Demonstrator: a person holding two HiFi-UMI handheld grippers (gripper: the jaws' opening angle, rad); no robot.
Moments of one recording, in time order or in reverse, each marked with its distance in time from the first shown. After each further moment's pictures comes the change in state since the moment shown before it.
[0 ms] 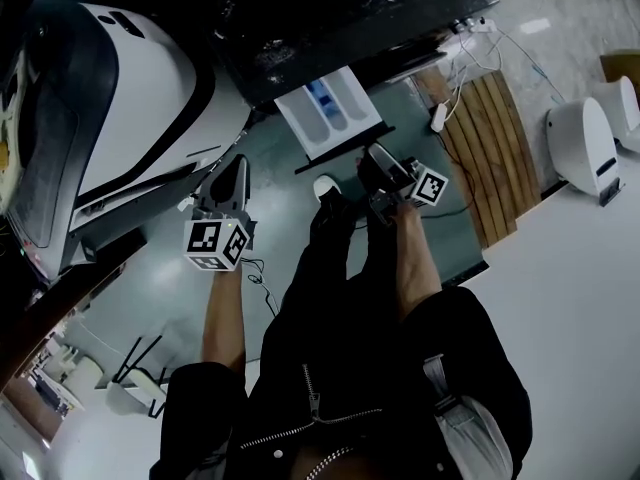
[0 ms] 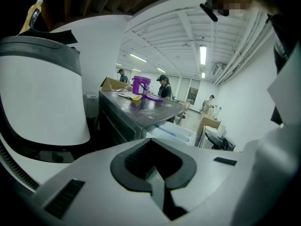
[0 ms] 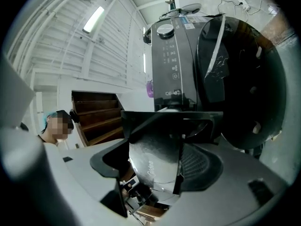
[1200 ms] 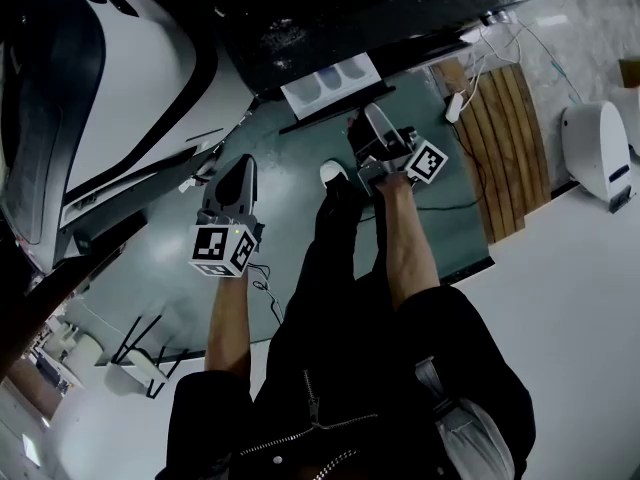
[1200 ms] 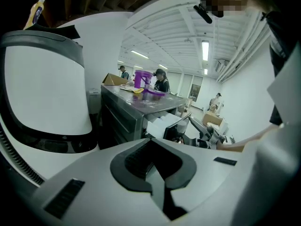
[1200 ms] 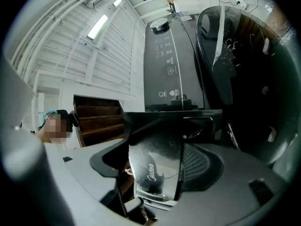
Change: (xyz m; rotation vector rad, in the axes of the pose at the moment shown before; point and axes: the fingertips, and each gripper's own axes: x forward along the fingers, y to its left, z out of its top) left arm 0.001 0.000 -0.030 -0.003 0.040 0.031; right arm 0.064 -0.025 0.022 -0.018 -0.112 0.056
